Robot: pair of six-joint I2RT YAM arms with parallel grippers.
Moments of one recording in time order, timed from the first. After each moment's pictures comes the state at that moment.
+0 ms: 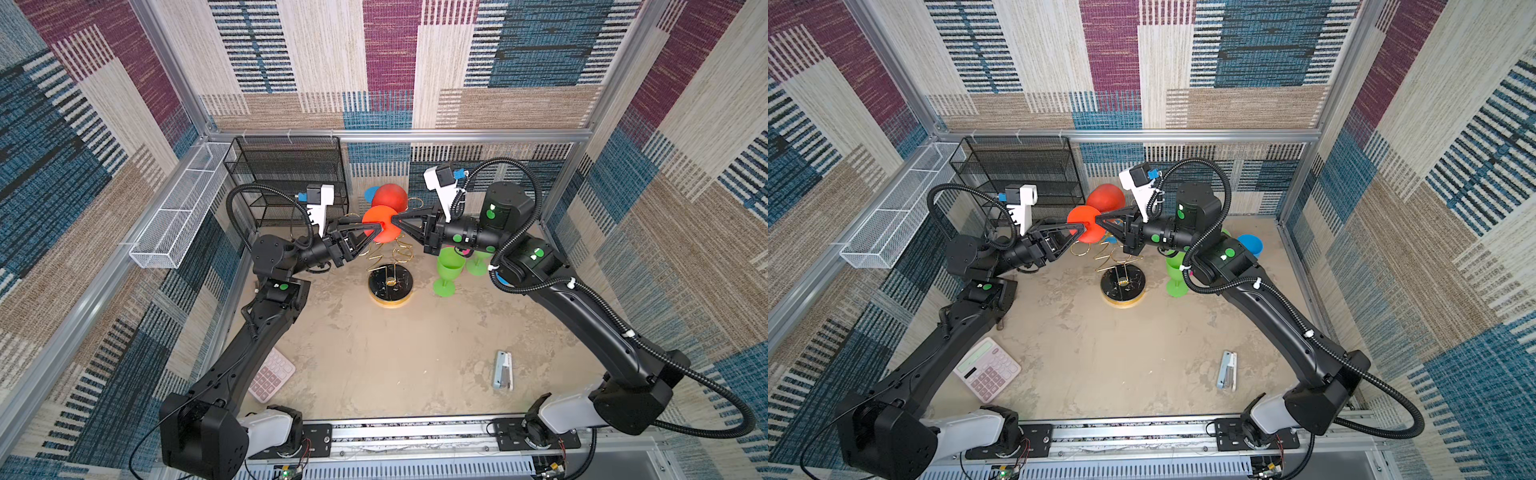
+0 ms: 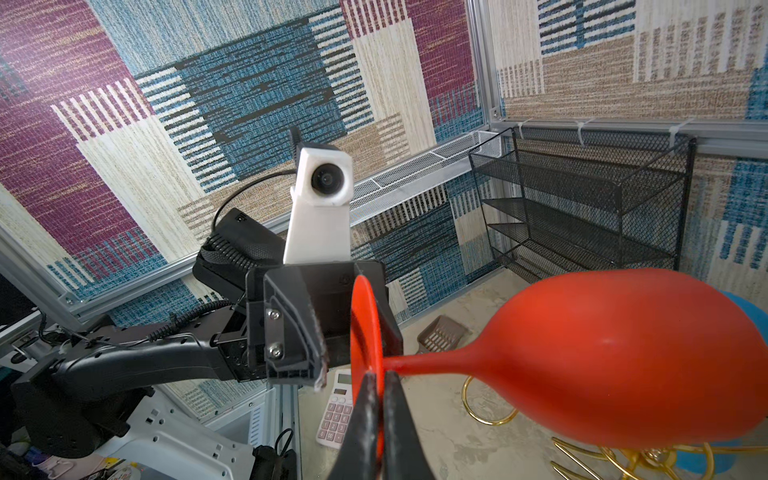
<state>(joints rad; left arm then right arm) -0.28 1.25 1.09 0.74 0.99 -0.96 0.67 1.45 1.69 -0.24 -0.58 0.30</state>
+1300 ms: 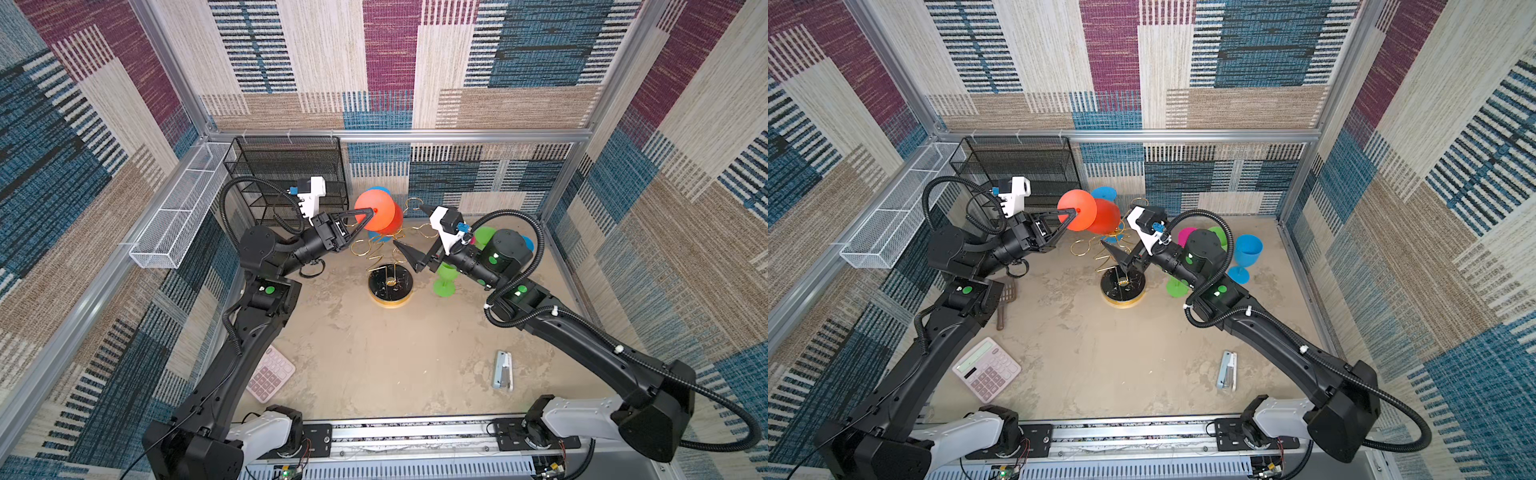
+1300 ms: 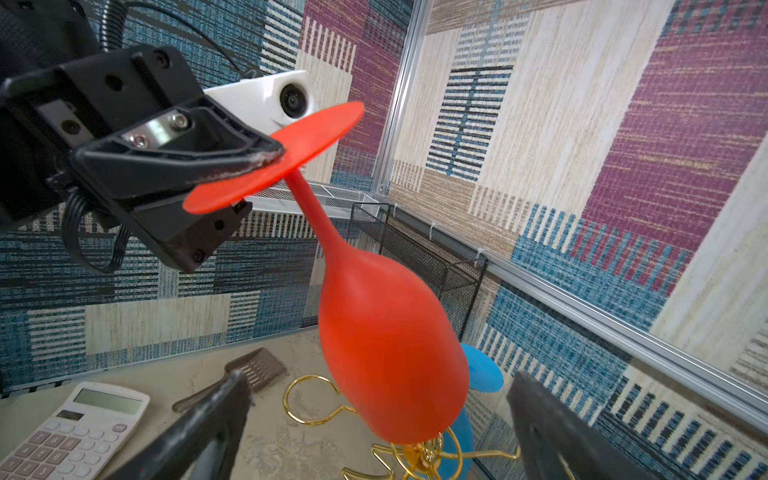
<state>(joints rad) -0.28 1.17 1.19 0.45 0.85 -1.31 0.70 1.32 1.20 0.31 -0.28 -0.24</state>
